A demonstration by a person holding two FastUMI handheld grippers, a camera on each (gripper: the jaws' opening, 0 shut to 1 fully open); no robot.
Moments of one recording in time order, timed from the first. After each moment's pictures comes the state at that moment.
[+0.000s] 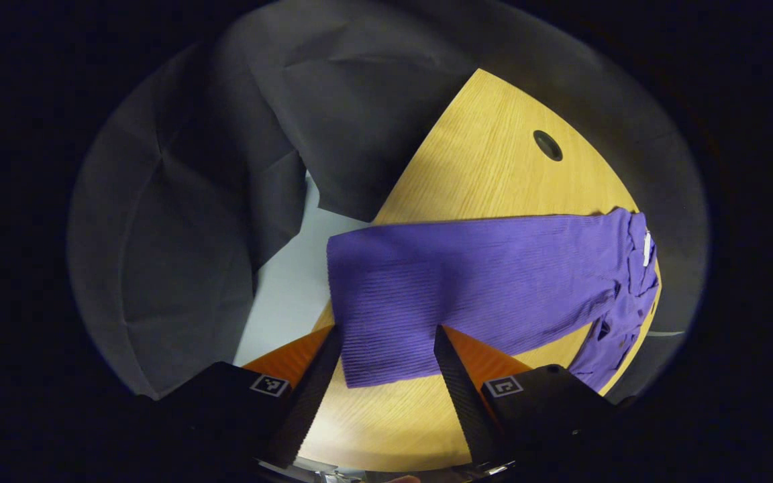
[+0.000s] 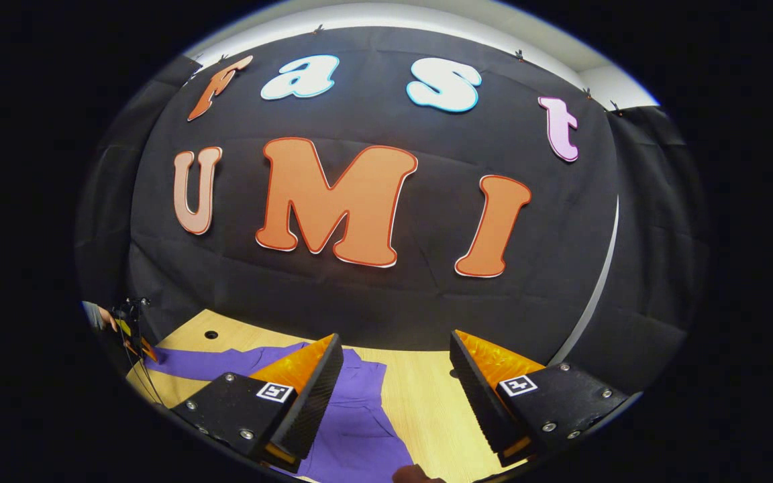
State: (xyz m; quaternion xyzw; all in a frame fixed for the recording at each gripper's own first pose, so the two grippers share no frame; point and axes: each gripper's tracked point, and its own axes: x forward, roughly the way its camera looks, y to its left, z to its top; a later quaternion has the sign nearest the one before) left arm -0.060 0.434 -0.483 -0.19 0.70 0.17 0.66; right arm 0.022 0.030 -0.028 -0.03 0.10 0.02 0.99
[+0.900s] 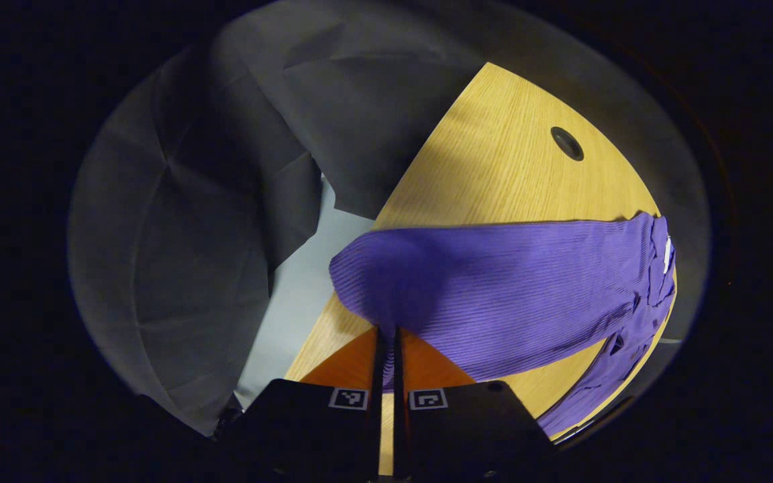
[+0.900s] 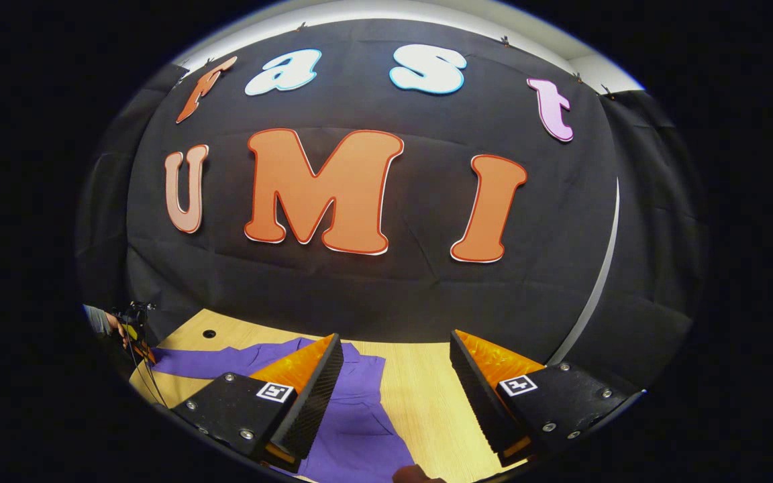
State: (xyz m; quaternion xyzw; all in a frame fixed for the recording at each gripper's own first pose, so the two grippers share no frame) left arm -0.044 0.428 -0.488 -0.17 0.71 0.20 0.66; right arm 0.038 0.003 -0.051 -0.01 0.12 0.01 0.99
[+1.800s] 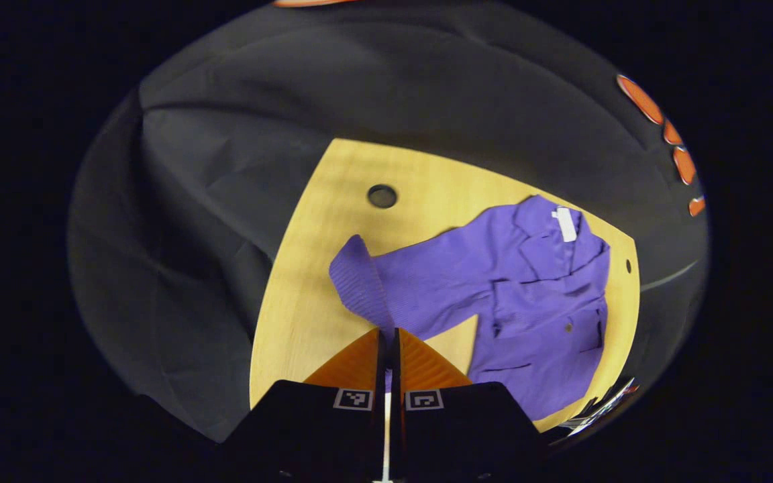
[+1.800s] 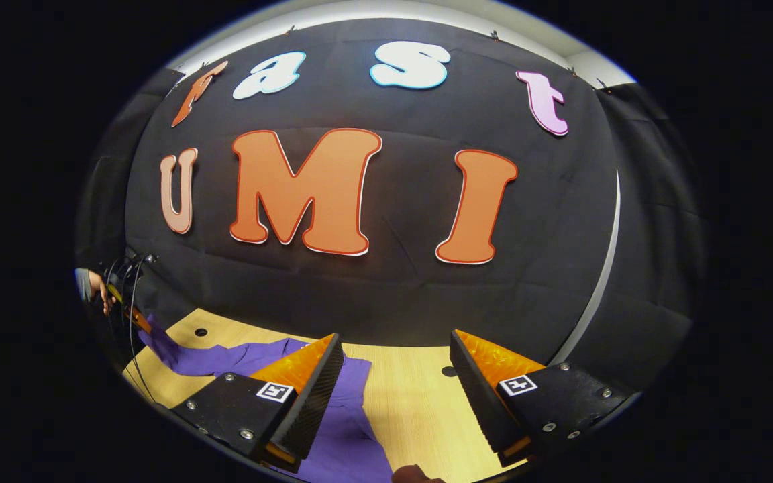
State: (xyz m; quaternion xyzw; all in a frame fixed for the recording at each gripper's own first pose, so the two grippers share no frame) left arm 0.061 0.281 -0.317 -0.07 0.63 0.05 0.77; right arm 0.058 -0.037 -0.058 -0.01 0.11 0.03 0.99
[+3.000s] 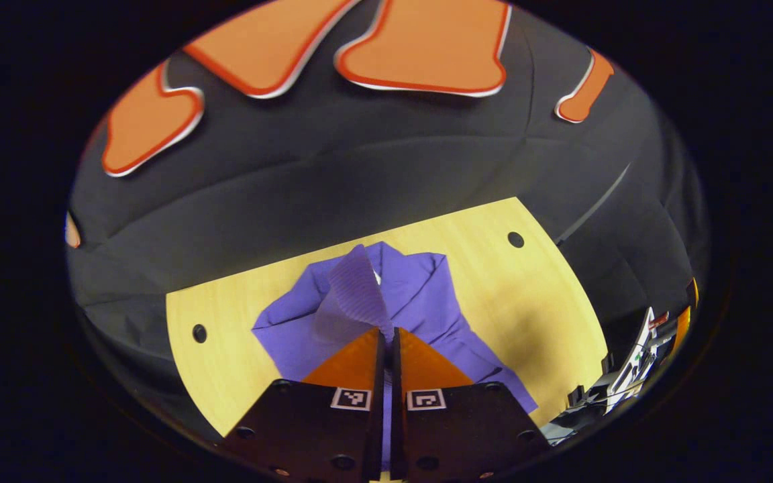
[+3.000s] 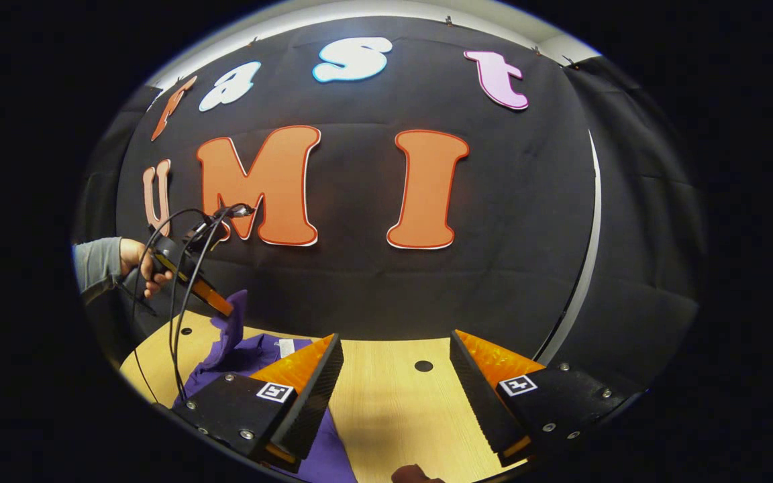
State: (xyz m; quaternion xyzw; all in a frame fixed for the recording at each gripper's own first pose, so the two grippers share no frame) left arm 0.195 -0.112 -0.251 0.04 0.56 -0.19 0.81; right arm 0.067 -0.144 -0.097 0.02 0.13 0.01 0.99
